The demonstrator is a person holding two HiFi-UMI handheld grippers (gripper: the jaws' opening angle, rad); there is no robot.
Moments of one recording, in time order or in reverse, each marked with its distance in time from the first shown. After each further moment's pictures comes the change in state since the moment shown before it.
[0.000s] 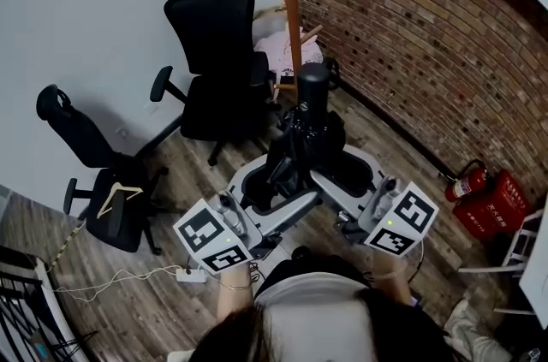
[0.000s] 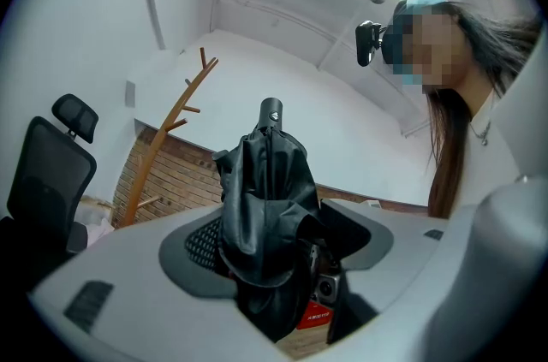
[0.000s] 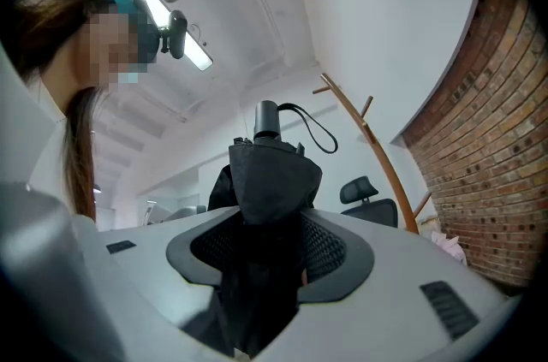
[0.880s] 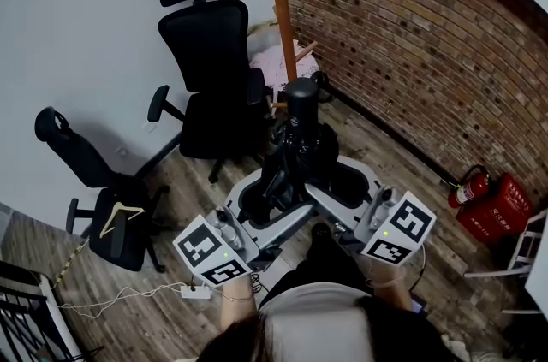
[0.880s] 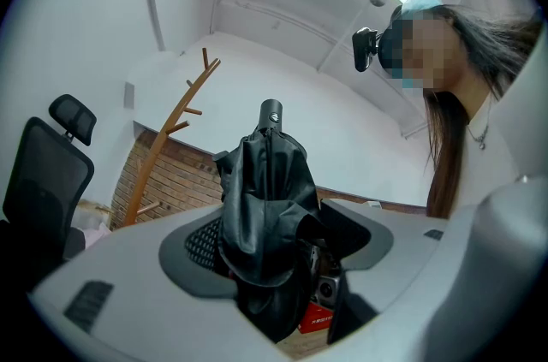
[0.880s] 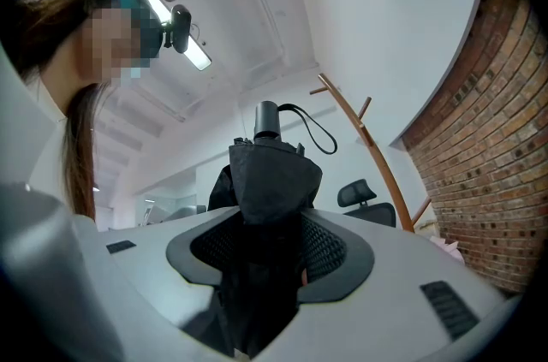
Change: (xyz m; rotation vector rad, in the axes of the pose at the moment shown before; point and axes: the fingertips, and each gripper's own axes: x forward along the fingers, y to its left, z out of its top) left arm 0.019 0.020 0.005 0.010 -0.016 -0.003; right arm 0.009 -0.025 0.010 -0.012 -0.009 -0.004
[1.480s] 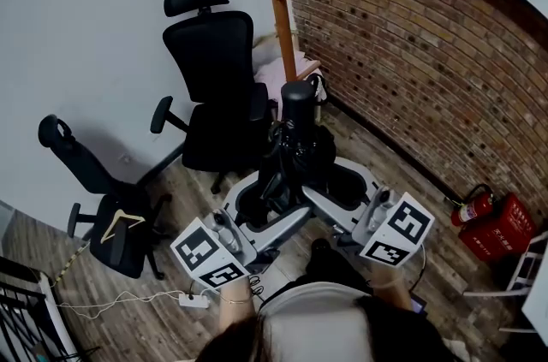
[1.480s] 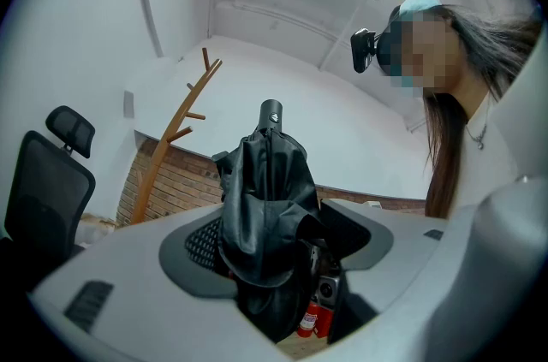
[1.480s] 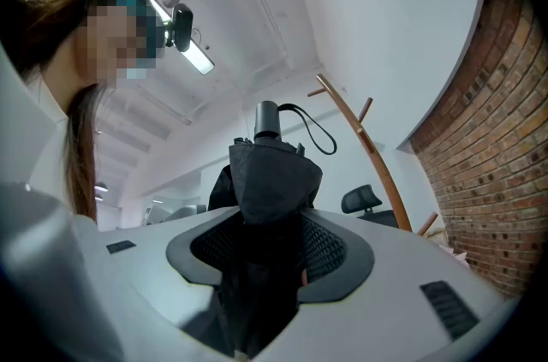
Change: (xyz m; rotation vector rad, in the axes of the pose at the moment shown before) left arm 0.039 0.036 0.013 0.049 -0.013 0.037; right arm 0.021 -0.048 0.021 -0.013 -0.015 0.057
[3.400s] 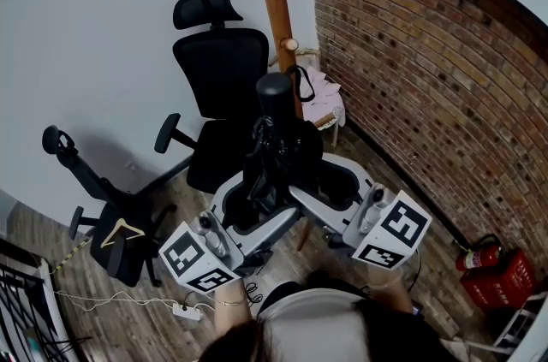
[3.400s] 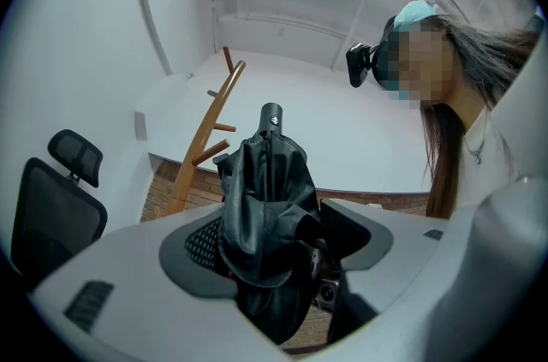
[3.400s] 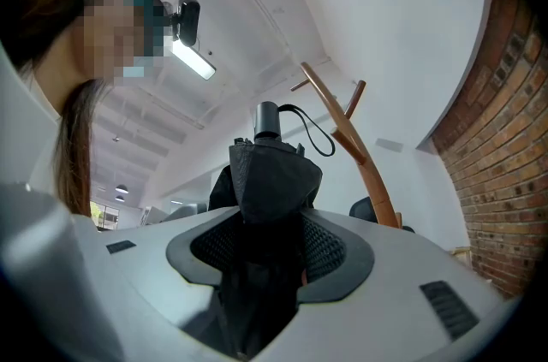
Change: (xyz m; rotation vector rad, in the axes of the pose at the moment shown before) left arm 0.090 0.129 0.035 0.093 -0.078 0.127; right arm 0.085 -0.138 0.038 -0.015 -0.006 0.151
